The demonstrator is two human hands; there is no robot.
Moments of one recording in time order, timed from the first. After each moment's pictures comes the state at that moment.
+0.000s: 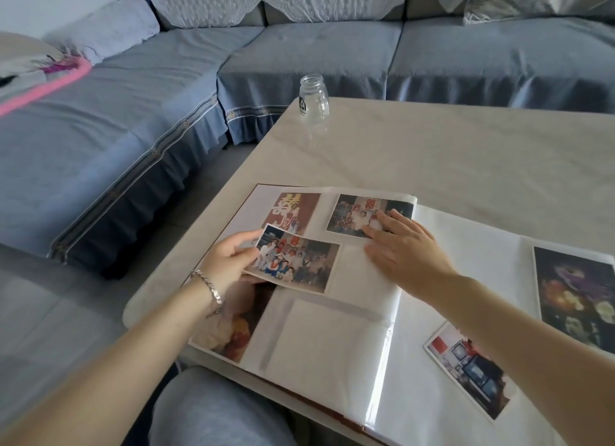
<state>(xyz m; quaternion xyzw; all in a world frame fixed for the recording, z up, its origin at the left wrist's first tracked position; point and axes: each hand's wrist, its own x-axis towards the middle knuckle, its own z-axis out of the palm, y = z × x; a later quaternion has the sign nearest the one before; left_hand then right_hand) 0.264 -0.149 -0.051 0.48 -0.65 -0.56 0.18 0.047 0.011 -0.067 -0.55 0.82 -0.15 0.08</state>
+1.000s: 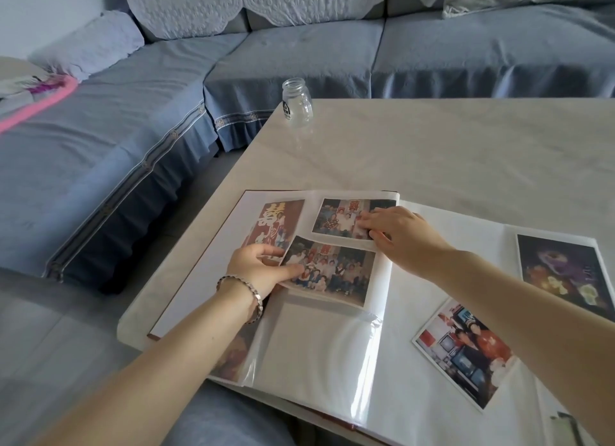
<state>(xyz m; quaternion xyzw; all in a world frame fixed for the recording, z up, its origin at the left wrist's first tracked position) 0.220 -0.101 -0.030 0.53 -0.70 -0.46 0.13 0.021 0.009 -0.057 -0.54 0.81 -0.20 0.13</state>
